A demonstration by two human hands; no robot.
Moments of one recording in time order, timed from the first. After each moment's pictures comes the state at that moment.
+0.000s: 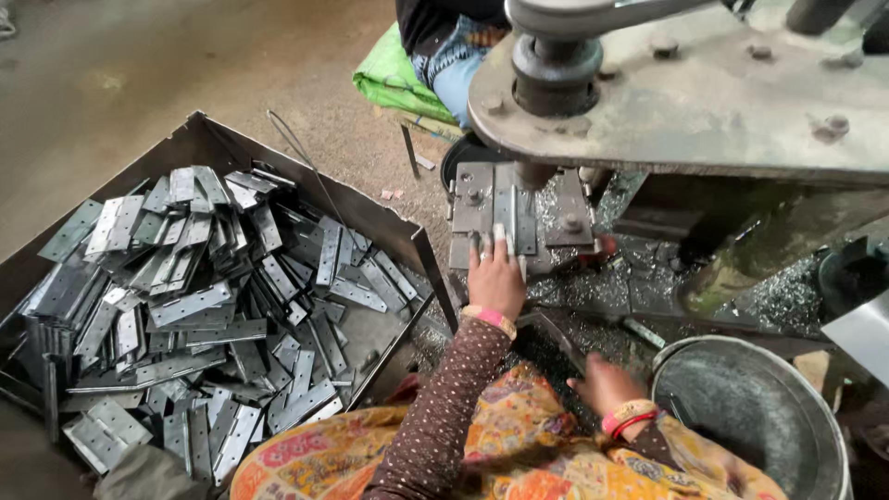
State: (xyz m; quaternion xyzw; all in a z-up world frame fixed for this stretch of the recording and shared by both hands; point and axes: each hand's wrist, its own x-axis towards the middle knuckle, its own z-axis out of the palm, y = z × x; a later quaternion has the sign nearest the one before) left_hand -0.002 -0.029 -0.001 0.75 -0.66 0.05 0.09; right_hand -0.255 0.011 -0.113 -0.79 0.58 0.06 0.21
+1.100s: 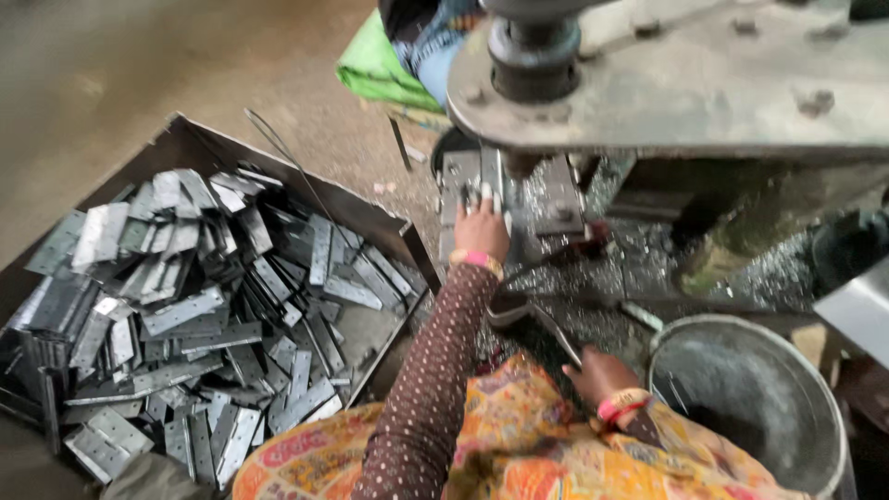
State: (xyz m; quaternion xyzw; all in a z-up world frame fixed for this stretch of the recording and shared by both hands) left_hand 0.022 -0.081 0.012 0.74 -0.67 0.04 0.02; right_hand -0.257 0.021 -0.132 -0.79 0.58 0.06 0.19
